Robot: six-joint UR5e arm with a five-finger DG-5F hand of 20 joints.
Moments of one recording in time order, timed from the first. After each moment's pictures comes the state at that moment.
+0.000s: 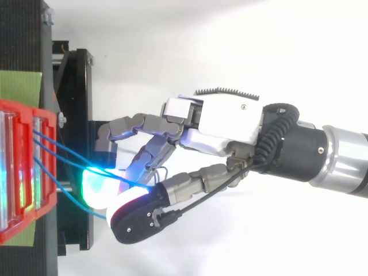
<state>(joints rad) 0.23 -2.37 -1.18 -2.66 -1.20 0.08</state>
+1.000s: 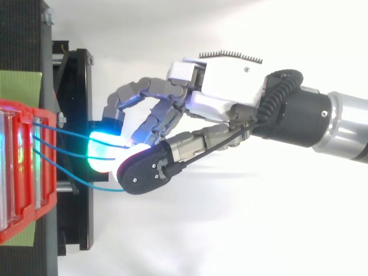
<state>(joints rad) 0.18 -2.37 -1.17 -2.73 -1.26 0.07</state>
